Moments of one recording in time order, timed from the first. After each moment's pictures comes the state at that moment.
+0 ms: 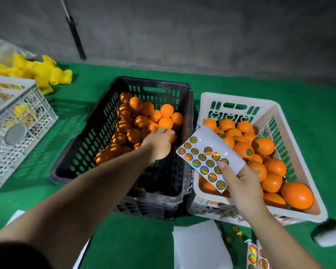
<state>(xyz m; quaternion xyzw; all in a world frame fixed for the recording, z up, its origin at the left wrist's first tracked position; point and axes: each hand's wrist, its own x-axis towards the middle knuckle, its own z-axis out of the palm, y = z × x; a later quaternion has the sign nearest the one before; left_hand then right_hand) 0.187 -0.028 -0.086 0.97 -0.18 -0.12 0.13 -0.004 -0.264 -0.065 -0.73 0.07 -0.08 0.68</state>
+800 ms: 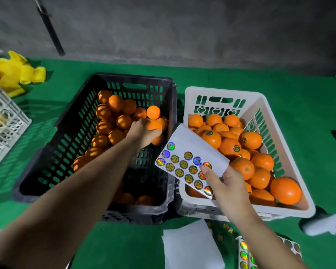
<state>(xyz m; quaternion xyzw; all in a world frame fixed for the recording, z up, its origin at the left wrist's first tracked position) 0.215 -0.041 -0.071 0.92 0.00 -0.12 0.38 -0.010 -0.258 -0.059 -0.73 0.08 -0.06 0.67</state>
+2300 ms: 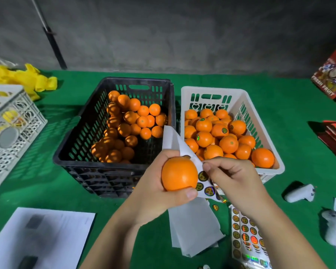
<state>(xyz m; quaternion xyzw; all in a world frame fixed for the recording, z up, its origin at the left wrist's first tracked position) -0.088 -0.012 0.011 0.68 -0.21 -0.15 0.68 -0.129 -0.230 0.038 -0.81 -0.04 -0.08 0.58</state>
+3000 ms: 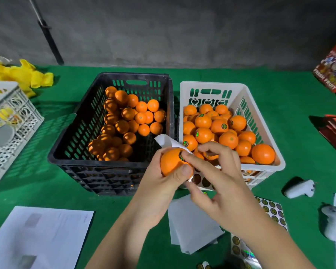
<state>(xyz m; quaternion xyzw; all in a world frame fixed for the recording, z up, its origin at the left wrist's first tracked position) -0.093 -0.039 0.016 0.51 -0.08 -0.23 0.83 -0.139 -0.214 0.024 -0.91 -0.17 -0.23 0.28</state>
